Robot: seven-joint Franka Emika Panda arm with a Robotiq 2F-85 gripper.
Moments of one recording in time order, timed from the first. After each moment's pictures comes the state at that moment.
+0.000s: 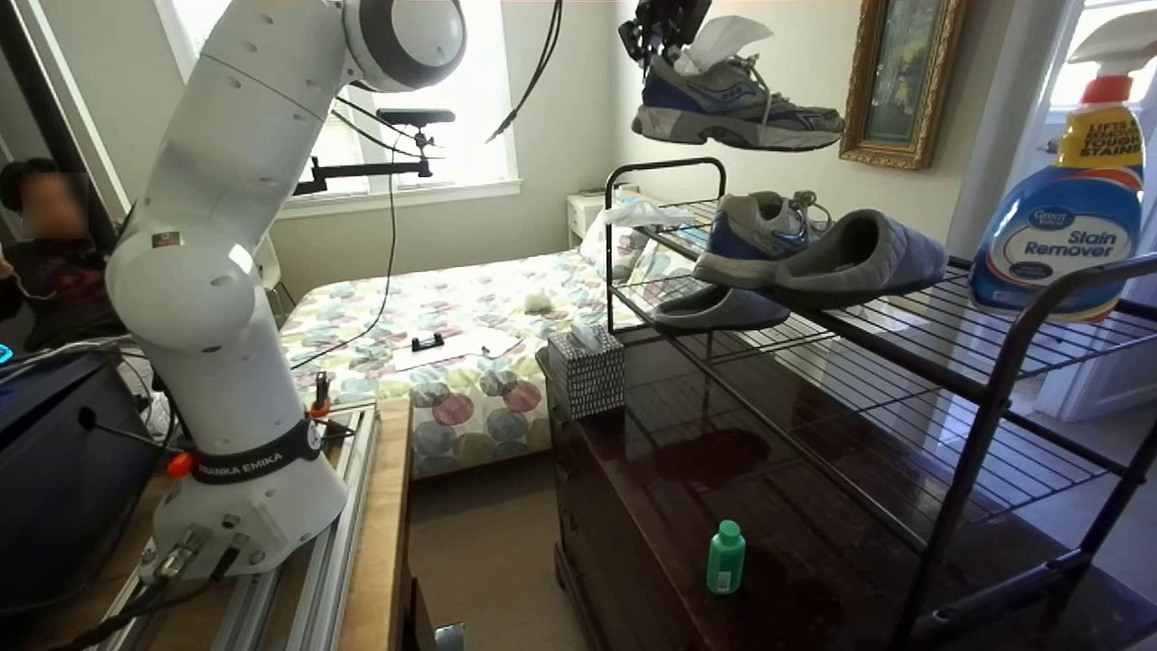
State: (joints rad) arm 0.39 0.62 -0.01 -0.55 -0.41 0.83 -0.35
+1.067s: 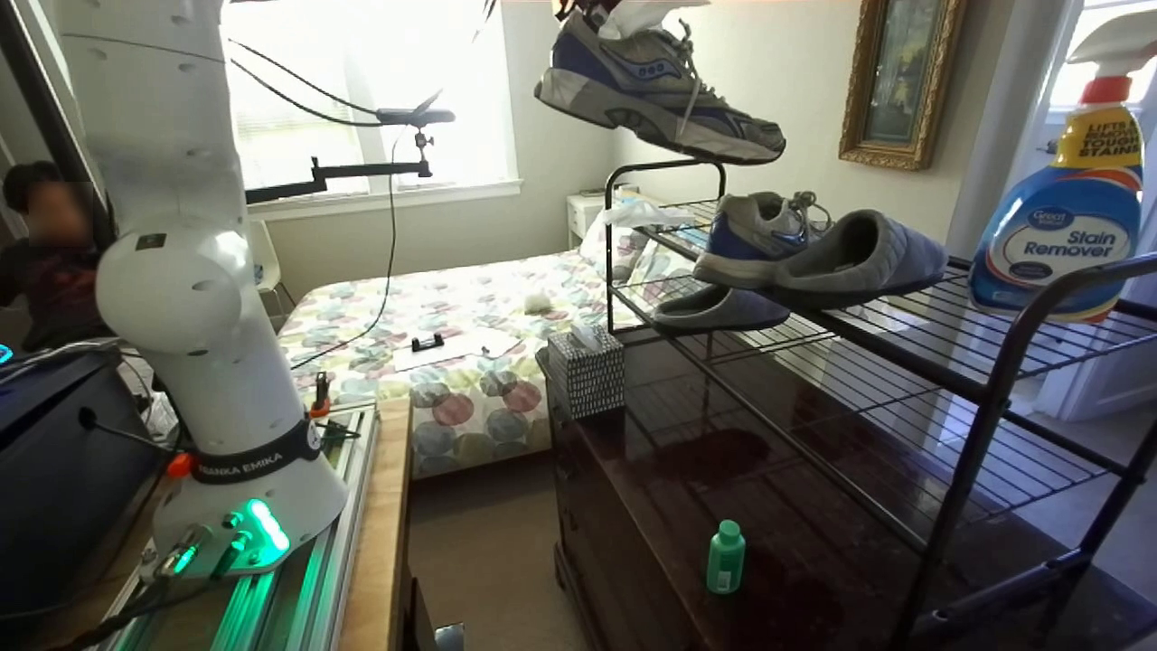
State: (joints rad) arm 0.29 0.18 0.02 -1.19 -0.41 0.78 -0.36
